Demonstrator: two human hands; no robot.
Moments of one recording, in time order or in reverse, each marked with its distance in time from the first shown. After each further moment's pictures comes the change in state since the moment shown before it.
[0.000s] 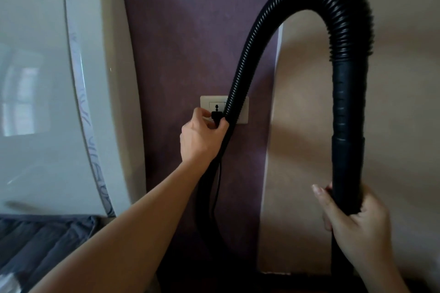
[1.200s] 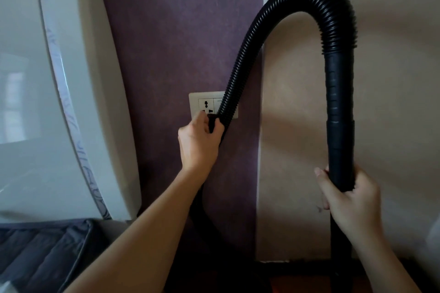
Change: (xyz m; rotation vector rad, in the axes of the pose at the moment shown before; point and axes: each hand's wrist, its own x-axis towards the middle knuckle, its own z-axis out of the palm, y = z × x) left_hand -0.020 0.002 0.008 -0.073 0.066 0.169; right_hand 0.019 0.024 -0.005 -0.027 0.029 0.022
